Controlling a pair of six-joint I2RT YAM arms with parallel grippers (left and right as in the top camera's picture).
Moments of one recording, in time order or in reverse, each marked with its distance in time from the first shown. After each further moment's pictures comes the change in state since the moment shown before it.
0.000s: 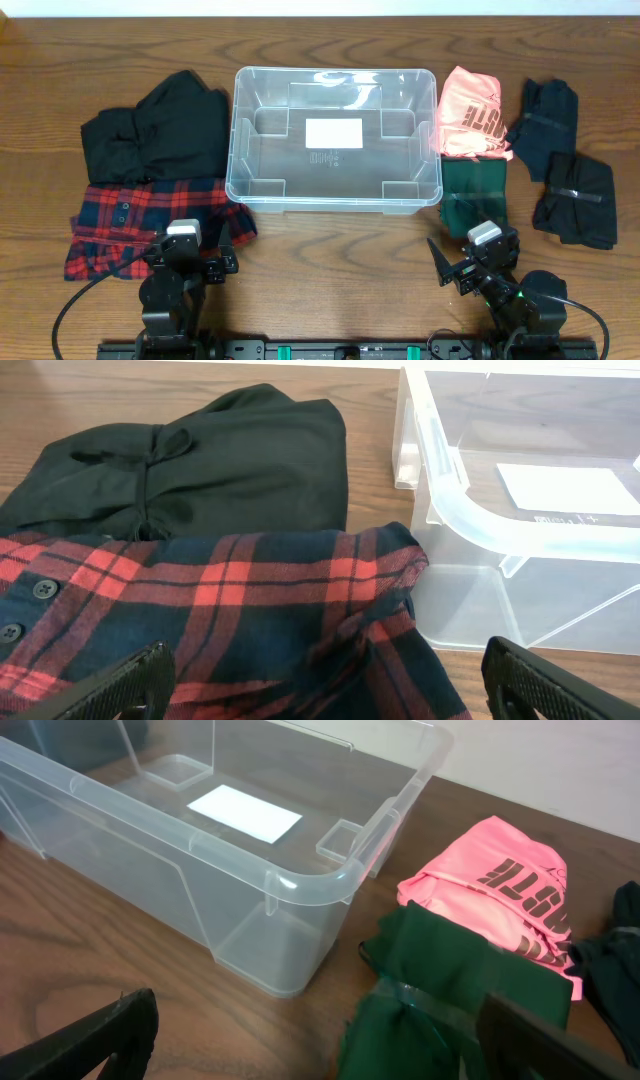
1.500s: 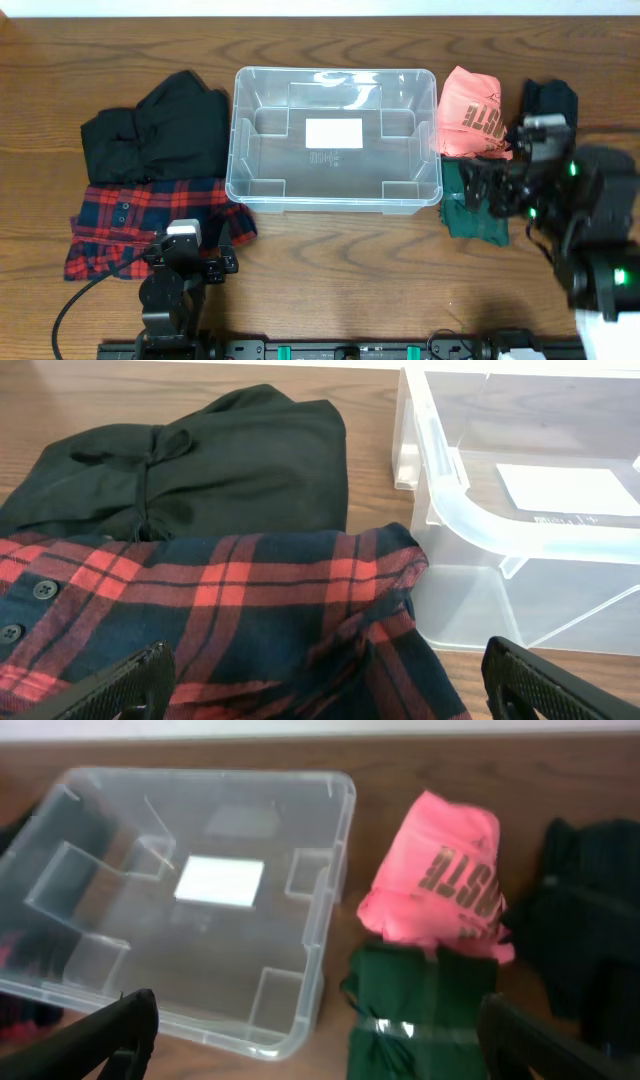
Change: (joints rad) left arm 0.000 0.000 0.000 0.001 0.000 0.000; right arm -0.011 0.936 0.961 -0.367 0.141 0.305
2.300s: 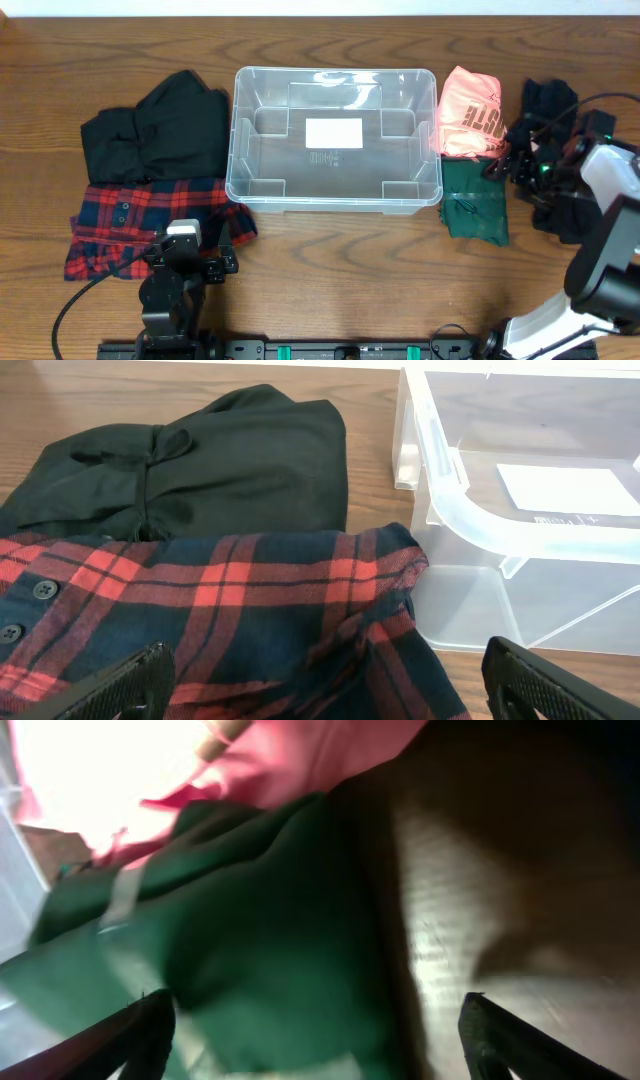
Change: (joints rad) left arm 0.000 -0.001 0.000 0.000 0.000 0.000; right arm -0.415 0.903 0.032 0.060 -0.216 -0.056
